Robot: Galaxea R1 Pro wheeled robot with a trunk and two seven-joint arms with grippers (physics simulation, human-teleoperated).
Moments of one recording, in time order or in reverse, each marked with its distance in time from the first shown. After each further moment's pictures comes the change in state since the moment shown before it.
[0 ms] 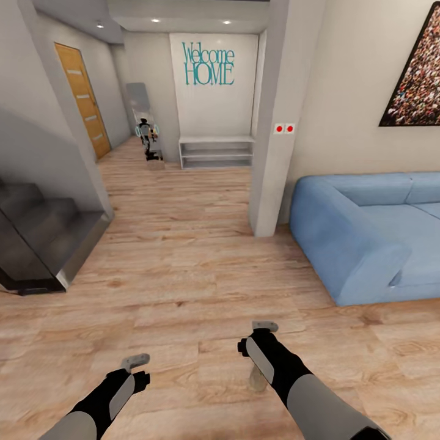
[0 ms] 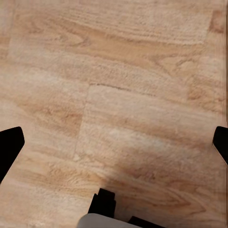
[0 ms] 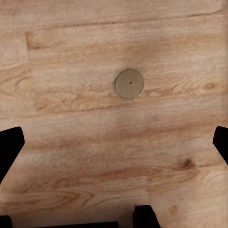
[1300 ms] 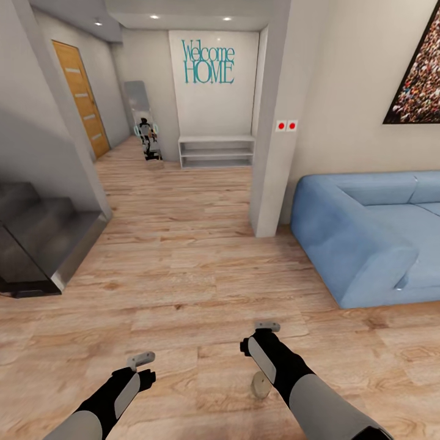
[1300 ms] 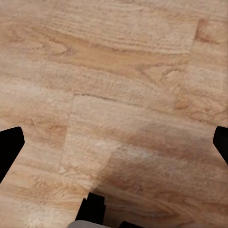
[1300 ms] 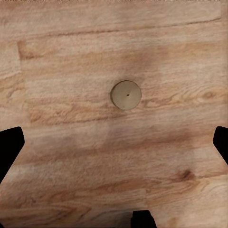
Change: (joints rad) left arm 0.000 -0.025 0.000 -0.014 0.000 0.005 -0.001; right arm 0.000 -0.011 -0.002 -0.001 0.002 -0.001 -0.002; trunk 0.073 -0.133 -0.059
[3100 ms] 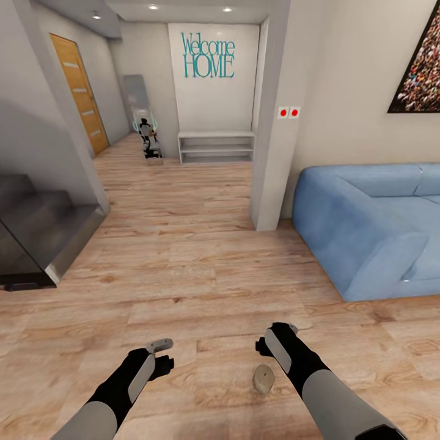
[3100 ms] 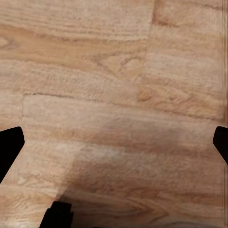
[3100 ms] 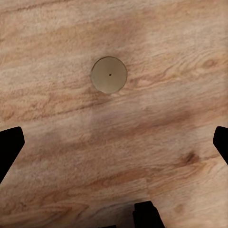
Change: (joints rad) left arm 0.000 -0.064 -0.004 -0.184 0.005 0.214 -0.003; right arm -0.011 -0.054 -0.150 -0.004 -0.001 0.093 -0.009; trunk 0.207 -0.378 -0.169
